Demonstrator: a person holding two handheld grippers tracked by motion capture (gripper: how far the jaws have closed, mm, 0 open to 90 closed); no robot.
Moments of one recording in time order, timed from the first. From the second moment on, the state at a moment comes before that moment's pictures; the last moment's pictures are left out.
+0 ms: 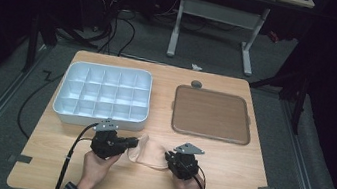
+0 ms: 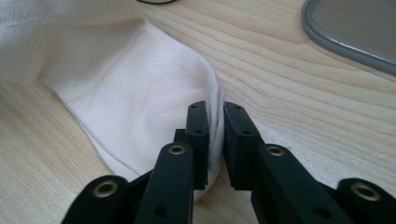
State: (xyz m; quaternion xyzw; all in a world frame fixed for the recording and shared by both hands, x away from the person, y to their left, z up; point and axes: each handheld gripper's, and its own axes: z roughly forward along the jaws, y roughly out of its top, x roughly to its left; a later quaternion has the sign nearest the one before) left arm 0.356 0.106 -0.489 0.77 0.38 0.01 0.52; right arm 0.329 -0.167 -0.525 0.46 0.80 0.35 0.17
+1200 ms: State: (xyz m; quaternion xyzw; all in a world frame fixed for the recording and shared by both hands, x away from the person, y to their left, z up) left arm 0.360 0.083 -0.488 0.79 0.35 0.00 0.51; right arm 0.342 -0.154 -0.526 0.43 0.82 0.35 0.16
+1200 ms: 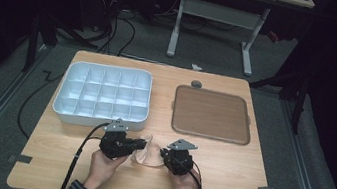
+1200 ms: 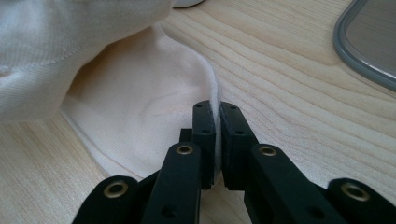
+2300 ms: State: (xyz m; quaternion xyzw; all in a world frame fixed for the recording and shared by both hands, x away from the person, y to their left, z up) left arm 0.365 0.052 -0.501 0.82 0.32 0.00 0.47; right arm 0.343 -0.155 -0.528 0.42 0.81 0.36 0.15
